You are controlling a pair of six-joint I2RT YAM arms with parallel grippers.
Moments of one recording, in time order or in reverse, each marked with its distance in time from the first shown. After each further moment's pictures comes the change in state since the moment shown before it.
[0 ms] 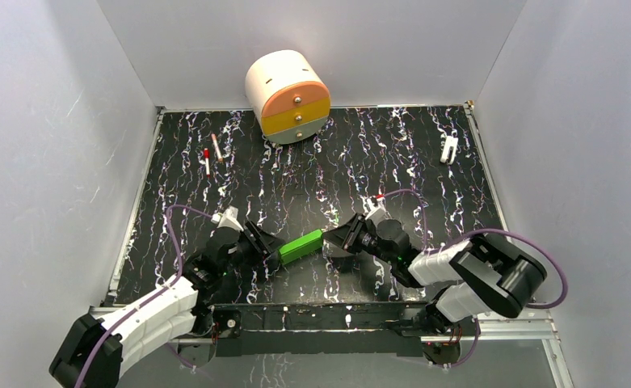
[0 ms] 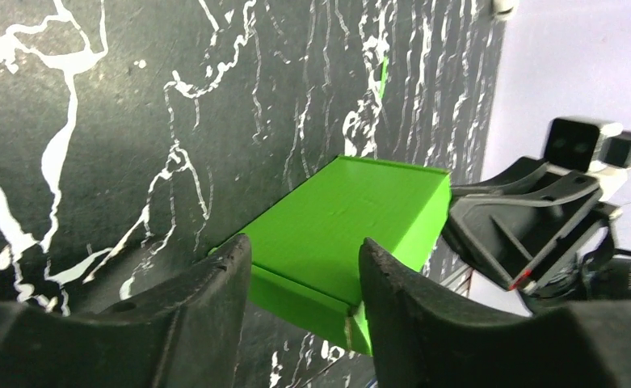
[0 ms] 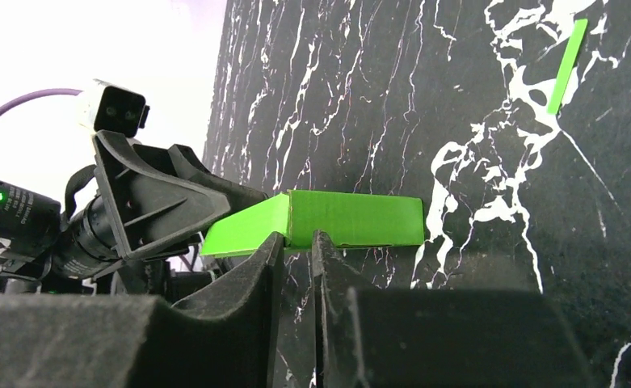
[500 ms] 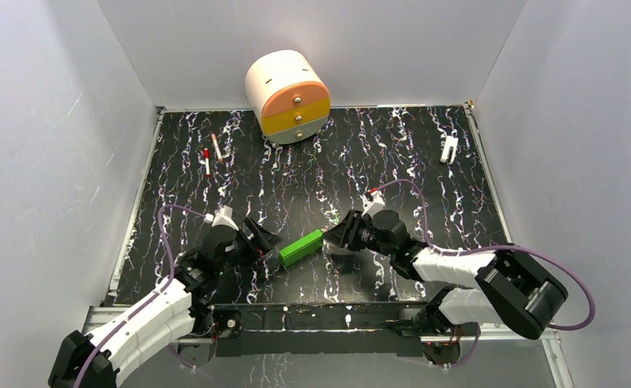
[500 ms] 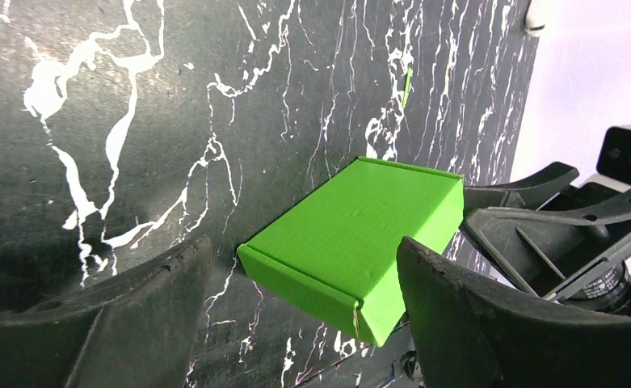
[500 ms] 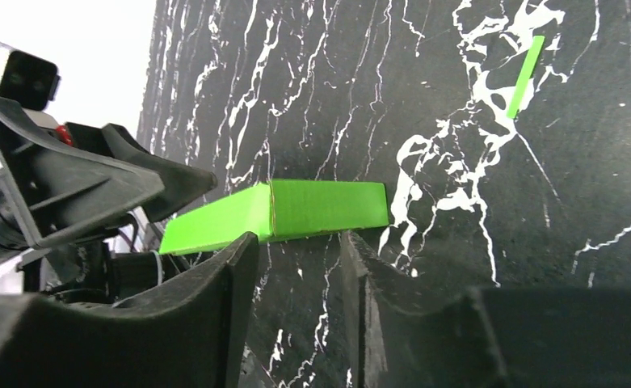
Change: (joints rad) left arm 0.018 -0.098 0.065 -0.241 -0.034 0.028; right arm -0.014 -0.172 0.117 -0.423 -0.019 -0.180
